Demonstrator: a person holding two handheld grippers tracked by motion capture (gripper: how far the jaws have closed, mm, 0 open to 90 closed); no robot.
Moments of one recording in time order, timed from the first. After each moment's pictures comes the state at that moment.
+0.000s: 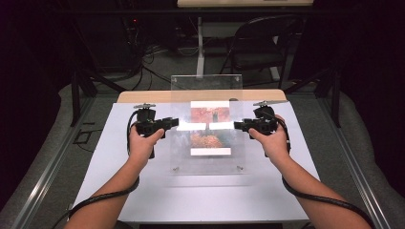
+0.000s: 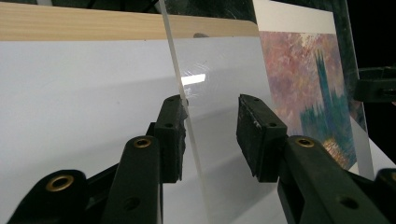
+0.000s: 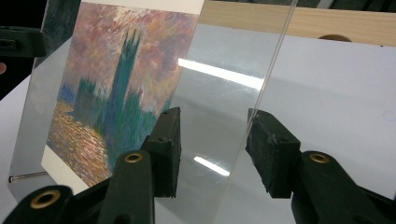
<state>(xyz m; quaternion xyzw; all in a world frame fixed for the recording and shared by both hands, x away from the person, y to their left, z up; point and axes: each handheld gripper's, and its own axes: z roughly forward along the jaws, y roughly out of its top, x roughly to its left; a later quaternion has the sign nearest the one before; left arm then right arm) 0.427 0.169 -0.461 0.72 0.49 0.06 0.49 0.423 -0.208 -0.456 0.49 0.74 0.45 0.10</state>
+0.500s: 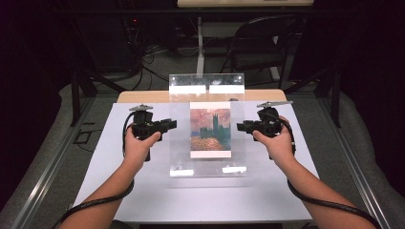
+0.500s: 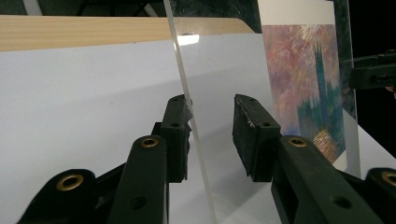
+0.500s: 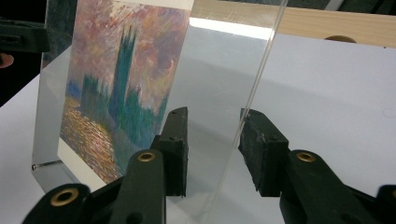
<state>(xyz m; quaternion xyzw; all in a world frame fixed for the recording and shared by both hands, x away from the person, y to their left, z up) 0.411 0.176 -0.452 0.73 0.47 0.06 0.50 0.409 -0.215 -0.446 0.47 0.75 0.45 0.09</state>
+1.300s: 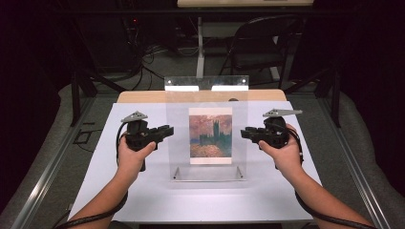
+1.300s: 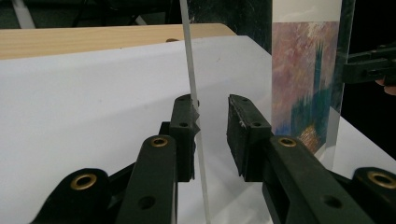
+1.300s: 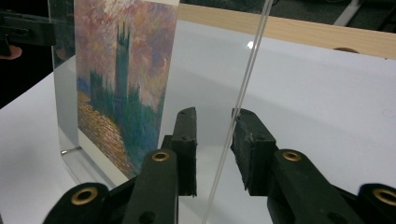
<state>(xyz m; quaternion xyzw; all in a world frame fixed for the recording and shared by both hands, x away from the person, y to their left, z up) 0.369 0.182 -0.442 0.73 0.44 0.08 0.52 0.368 -0.221 -0.436 0.44 0.76 0.47 0.11</state>
